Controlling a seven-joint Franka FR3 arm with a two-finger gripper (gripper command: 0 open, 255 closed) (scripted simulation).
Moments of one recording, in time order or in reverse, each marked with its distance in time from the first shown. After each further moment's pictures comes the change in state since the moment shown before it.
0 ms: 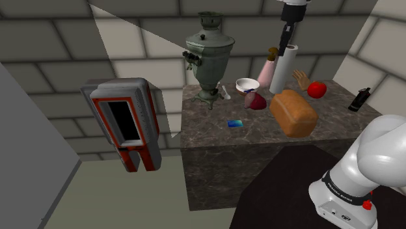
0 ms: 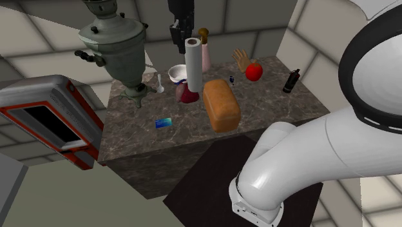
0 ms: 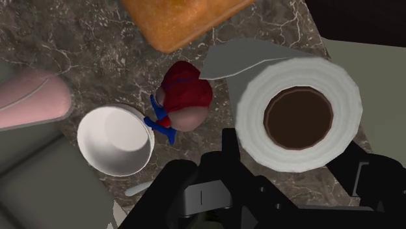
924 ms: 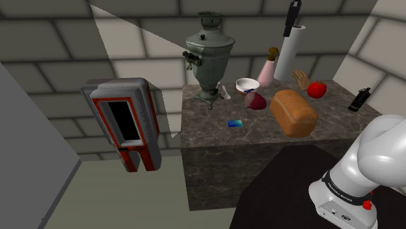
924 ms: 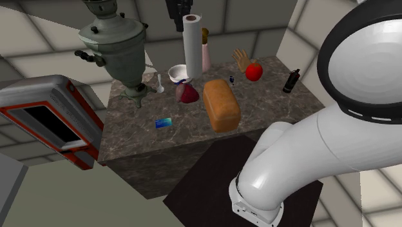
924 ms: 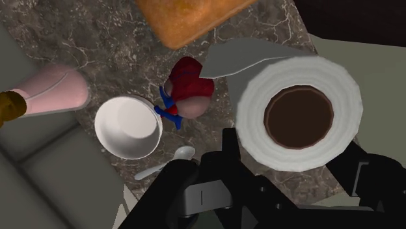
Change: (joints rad) arm 0.007 0.066 0.002 0.252 0.015 -0.187 -0.018
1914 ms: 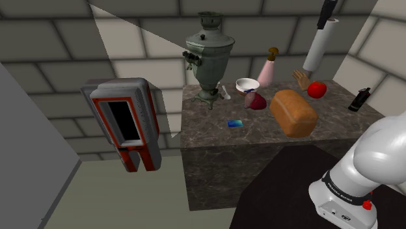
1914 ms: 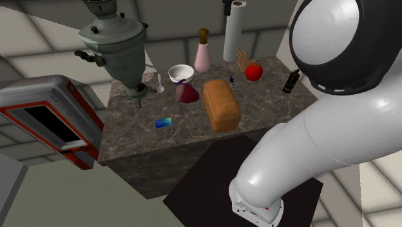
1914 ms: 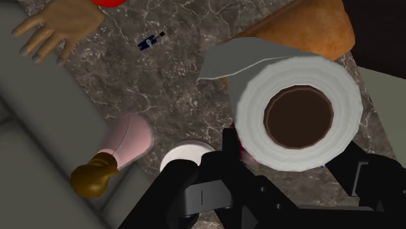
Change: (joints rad) arm -0.112 0.096 -0.265 0.139 -0.026 -0.014 -0.384
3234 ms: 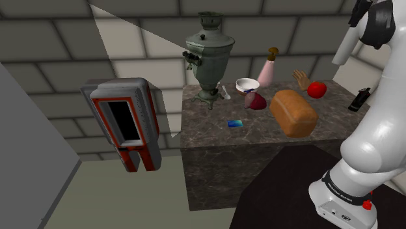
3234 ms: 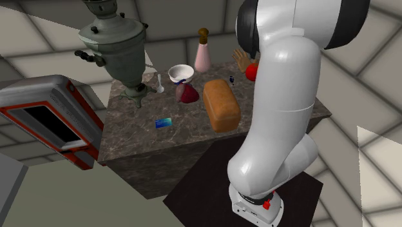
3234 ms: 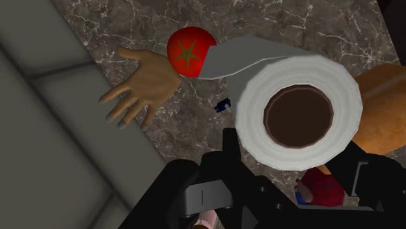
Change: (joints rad) arm -0.393 0.554 -0.306 0.524 0.377 -0.084 -0.591
